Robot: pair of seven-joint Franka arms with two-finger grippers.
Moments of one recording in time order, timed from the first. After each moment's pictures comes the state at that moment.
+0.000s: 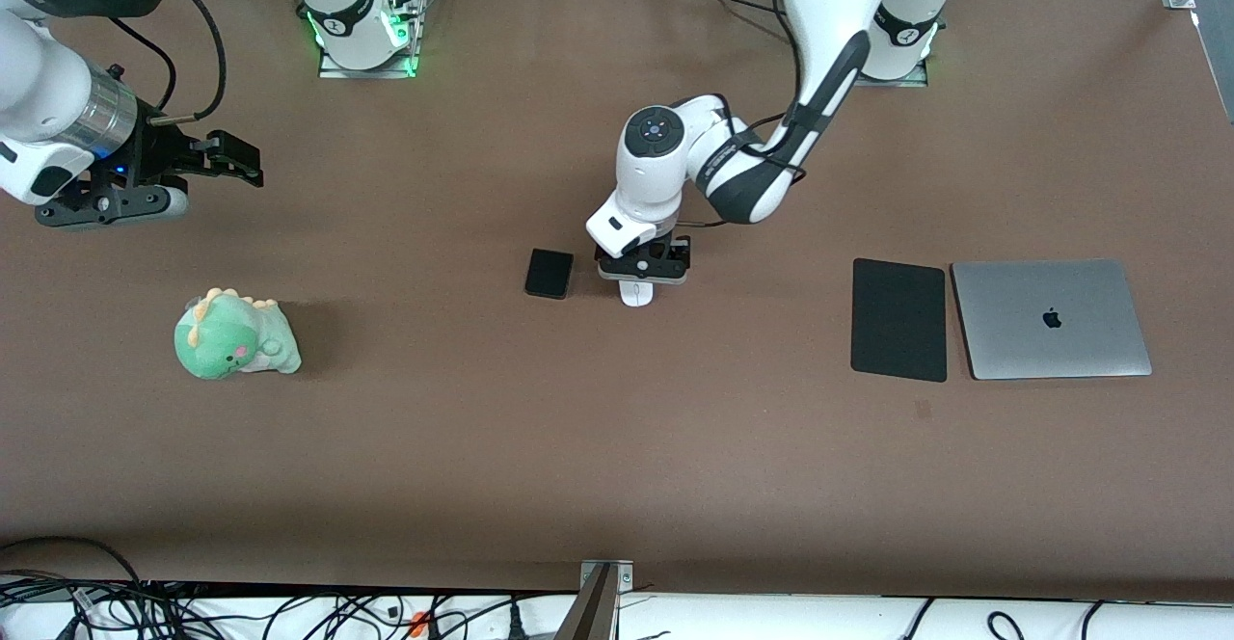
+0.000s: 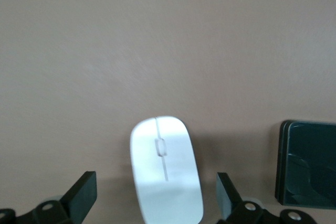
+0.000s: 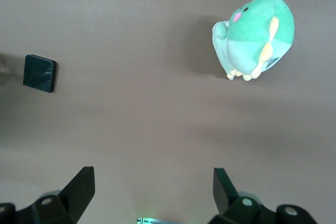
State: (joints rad) left arm -0.61 0.69 -0.20 -1.70 0.28 2.47 -0.92; right arm 0.22 0.01 -0.13 -1.73 0.04 1.61 -0.04
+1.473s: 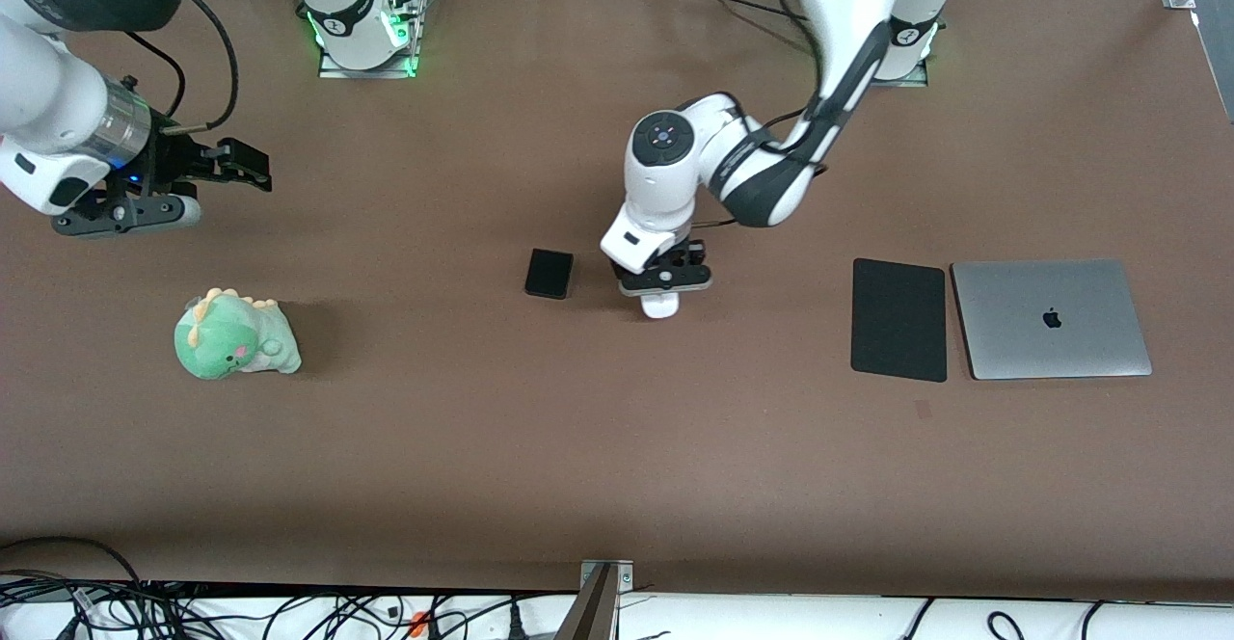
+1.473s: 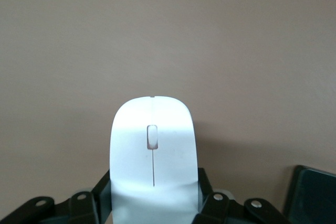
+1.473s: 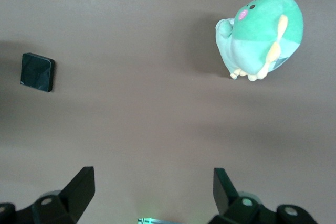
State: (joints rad) left arm -0.53 0.55 -0.19 -1.64 0.24 2.20 -0.96; right arm 0.23 0.04 -0.12 -1.74 0.04 1.64 -0.01
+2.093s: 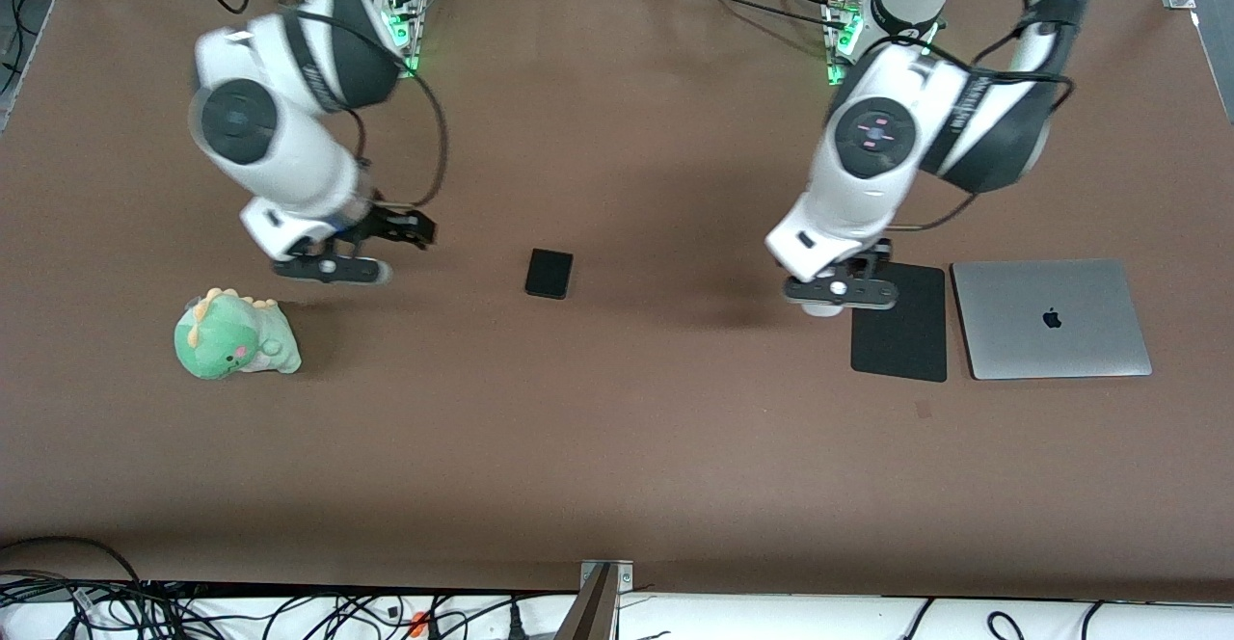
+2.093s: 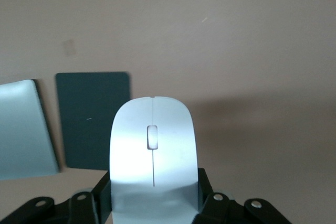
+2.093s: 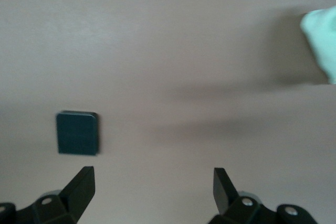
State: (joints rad) left arm -0.24 0.27 -0.16 -1.77 0.18 1.90 -0.32; right arm 0.53 0.26 -0.10 -1.83 0.04 2.02 0.52
